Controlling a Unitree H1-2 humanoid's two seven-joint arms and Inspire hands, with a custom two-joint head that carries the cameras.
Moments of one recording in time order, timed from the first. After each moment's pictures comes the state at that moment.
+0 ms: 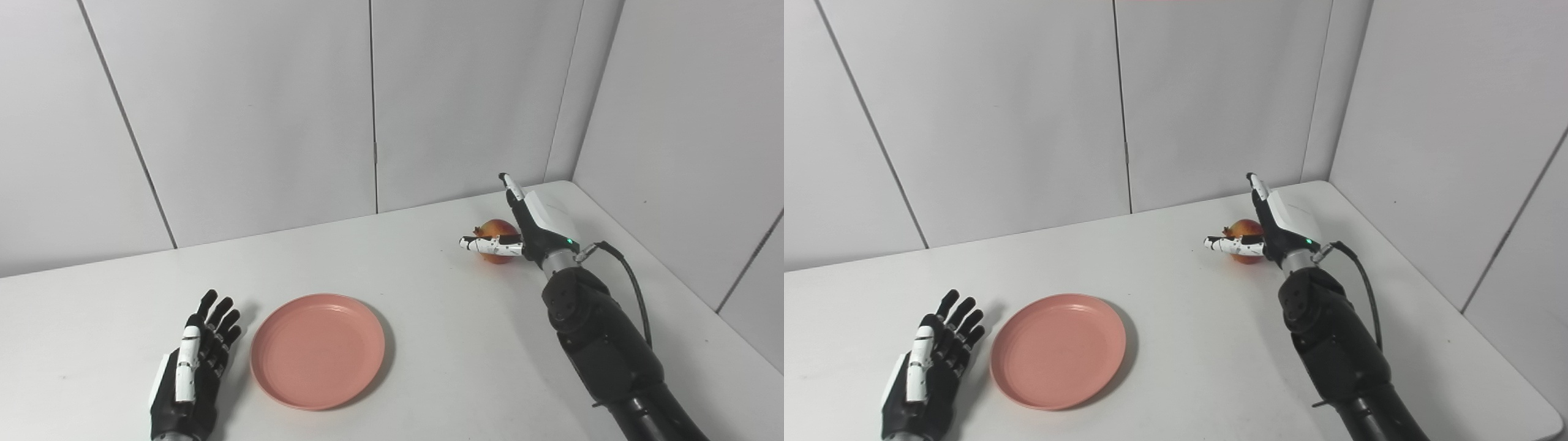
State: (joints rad) left arm -0.18 0.02 0.03 0.15 -0.27 0.06 -0.20; right arm -0.45 -0.41 0.05 0.22 -0.66 0.32 0.02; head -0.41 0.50
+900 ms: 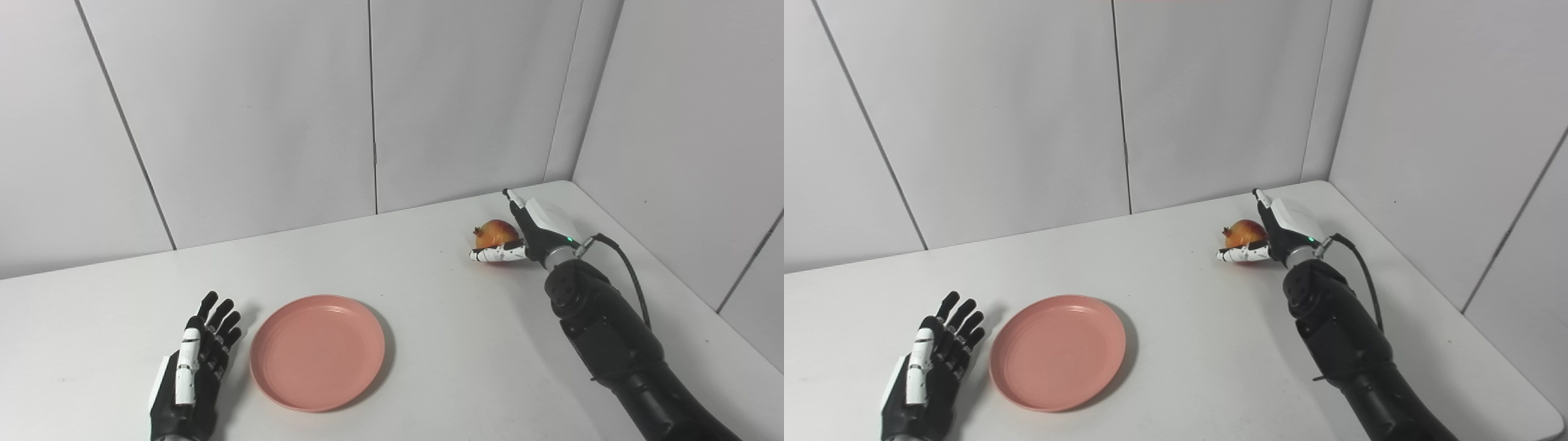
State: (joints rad) left arm -0.17 0.02 0.03 0.13 -0.27 0.07 -0.20; right arm -0.50 -0.46 0.09 0.34 -0.61 0.37 0.07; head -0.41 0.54
